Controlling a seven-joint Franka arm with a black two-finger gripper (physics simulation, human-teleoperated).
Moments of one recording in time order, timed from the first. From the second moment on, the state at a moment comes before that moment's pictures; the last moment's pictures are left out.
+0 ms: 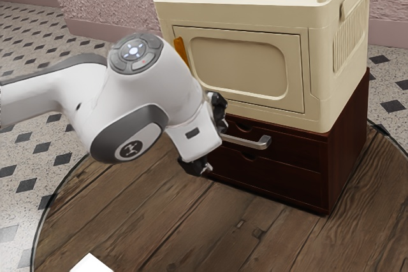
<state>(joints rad) -0.21 -0.16 0.02 -2.02 0.34 2.28 1.04</state>
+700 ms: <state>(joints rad) -0.18 -0.07 0.02 -2.04 0.37 2.40 1.11</state>
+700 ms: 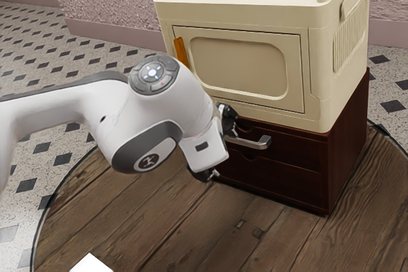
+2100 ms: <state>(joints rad) -0.26 -0.25 0.04 -2.13 0.35 2.20 1.11</state>
